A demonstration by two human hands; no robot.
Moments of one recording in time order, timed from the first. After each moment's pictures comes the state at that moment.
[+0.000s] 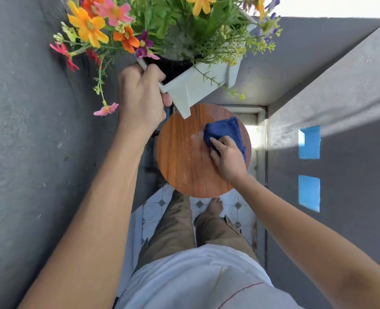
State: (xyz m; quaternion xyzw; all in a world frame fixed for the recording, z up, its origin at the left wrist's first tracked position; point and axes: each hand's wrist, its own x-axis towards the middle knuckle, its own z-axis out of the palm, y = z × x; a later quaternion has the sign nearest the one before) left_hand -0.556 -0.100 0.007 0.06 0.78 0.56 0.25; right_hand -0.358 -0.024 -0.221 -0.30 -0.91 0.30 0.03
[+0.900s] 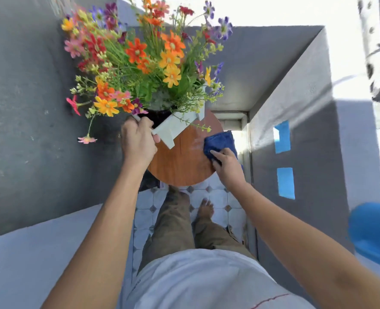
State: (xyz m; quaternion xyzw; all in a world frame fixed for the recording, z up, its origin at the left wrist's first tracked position) left_hand -0.459 -0.146 -0.037 0.00 0.83 0.51 0.24; right_hand -0.262 -0.024 -0.211 -0.37 -0.86 0.35 -0.01
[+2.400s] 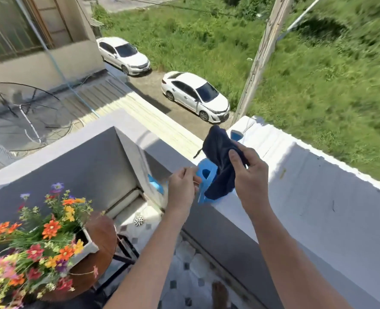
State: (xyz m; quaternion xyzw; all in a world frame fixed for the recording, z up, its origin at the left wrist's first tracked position) left_hand -0.086 -0.062 0.110 0.32 0.59 0.47 0.58; right_hand 0.054 -0.070 0.148 -0.58 -0.46 0.32 0.59
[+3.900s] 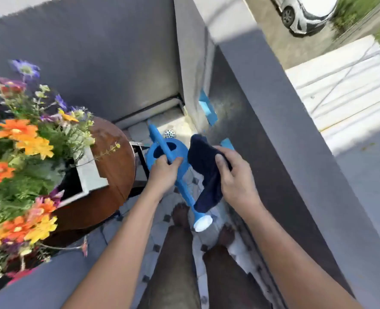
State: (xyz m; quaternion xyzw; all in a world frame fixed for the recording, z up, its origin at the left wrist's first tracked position) left_hand -0.247 -0.007 -0.238 0.23 0.81 0.24 0.48; right_hand -0.071 0.026 -0.151 -0.58 -0.62 0.48 0.22
